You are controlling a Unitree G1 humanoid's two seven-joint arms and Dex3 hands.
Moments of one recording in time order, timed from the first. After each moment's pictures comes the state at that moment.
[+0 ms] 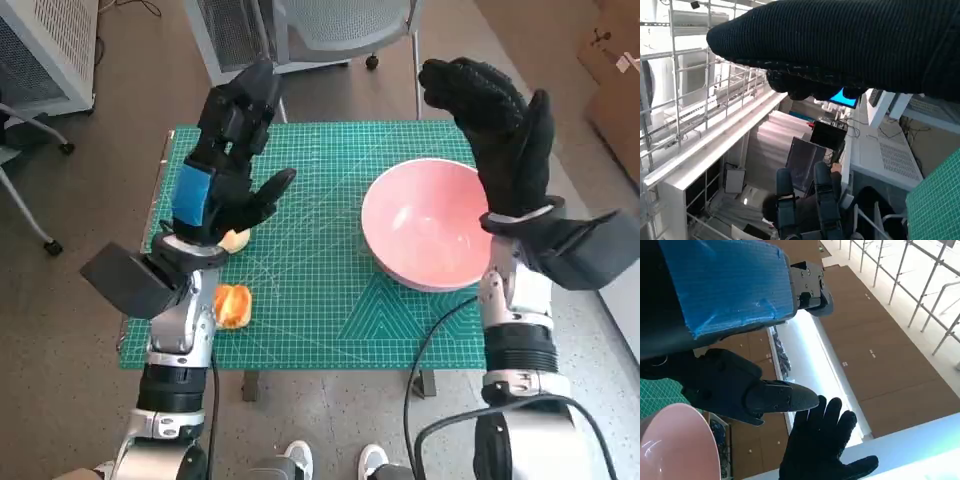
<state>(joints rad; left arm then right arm) -0.59 0.12 0.10 0.28 -0.21 -0.37 -0.31 -0.88 -0.15 -0.21 0.80 0.33 -0.68 0.59</state>
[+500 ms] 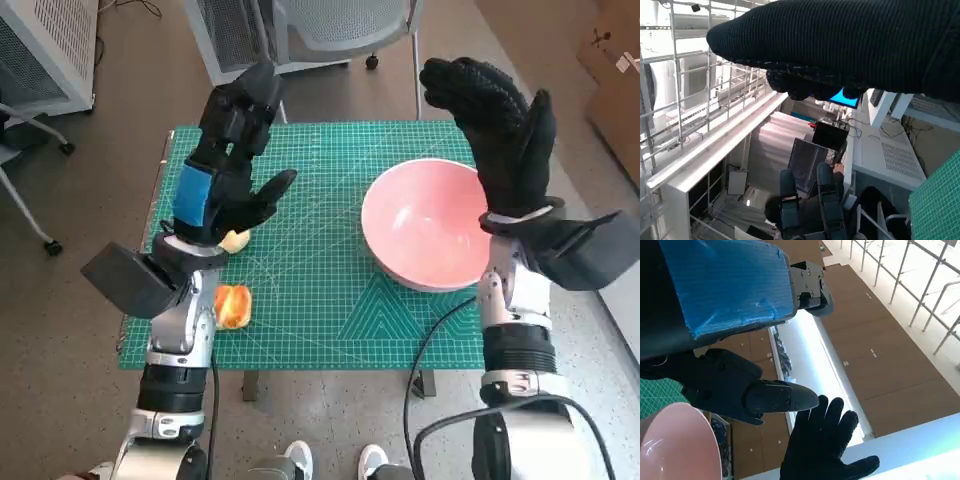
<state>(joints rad) -0.59 0.12 0.10 0.28 -0.21 -0.37 -0.31 -0.88 -0.15 -0.22 0.80 0.33 -0.69 0.59</state>
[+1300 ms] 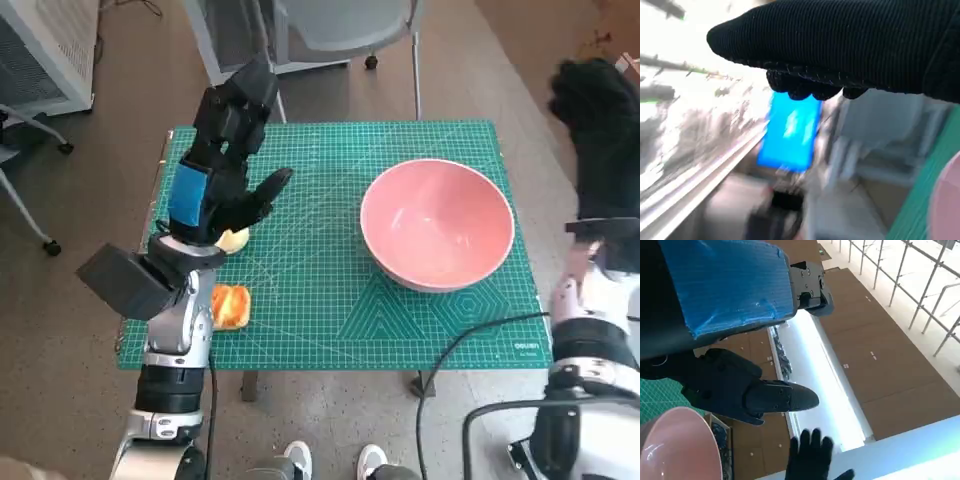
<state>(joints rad) -0.58 0.12 0.11 0.27 -0.20 -0.37 -0.30 -0.96 -0.41 -0.33 1.24 0.23 -0.71 0.34</state>
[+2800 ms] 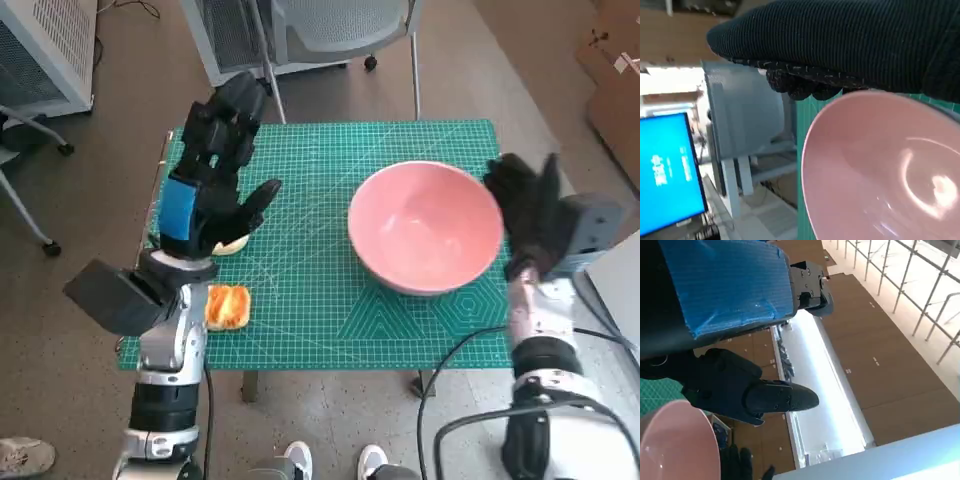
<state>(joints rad) -0.48 0.12 0.12 0.13 -0.21 -0.28 -0.28 -0.93 -0.23 -0.34 1.33 0.13 -0.35 0.17</state>
